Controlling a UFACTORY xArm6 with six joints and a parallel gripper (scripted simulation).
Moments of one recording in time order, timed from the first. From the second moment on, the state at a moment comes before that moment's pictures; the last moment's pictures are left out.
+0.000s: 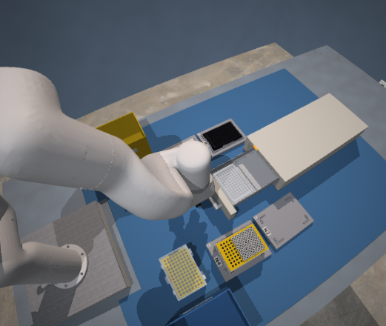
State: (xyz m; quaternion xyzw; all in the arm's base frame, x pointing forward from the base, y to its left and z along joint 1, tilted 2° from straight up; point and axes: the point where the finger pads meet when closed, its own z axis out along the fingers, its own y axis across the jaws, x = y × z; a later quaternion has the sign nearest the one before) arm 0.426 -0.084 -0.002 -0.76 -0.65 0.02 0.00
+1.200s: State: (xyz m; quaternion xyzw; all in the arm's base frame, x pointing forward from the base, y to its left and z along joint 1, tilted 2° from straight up) arm 0.471 -0.091 -0.003 -0.76 -0.65 0.02 0.00
